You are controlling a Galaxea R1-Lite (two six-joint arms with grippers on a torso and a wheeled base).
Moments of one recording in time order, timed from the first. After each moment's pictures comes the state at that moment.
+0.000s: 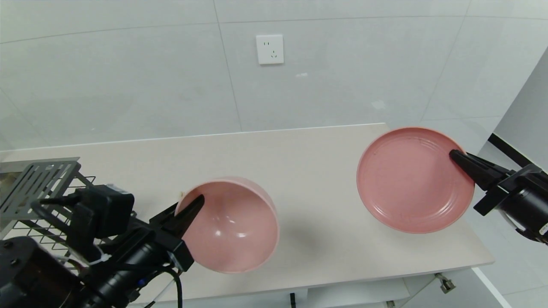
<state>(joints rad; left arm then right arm) -0.57 1.55 -0.07 -1.57 0.17 0.05 0.19 1.52 -0.22 -1.57 0.26 0.04</state>
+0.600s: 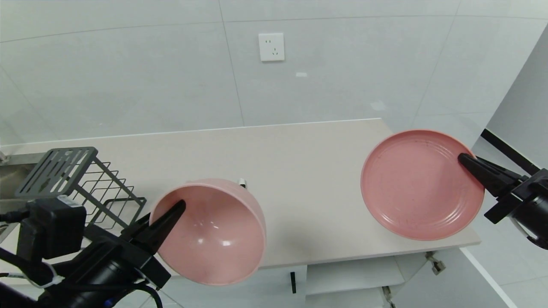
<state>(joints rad) -0.57 1.44 0.00 -1.57 0.17 0.01 0.19 1.47 -0.18 -1.57 0.26 0.04</state>
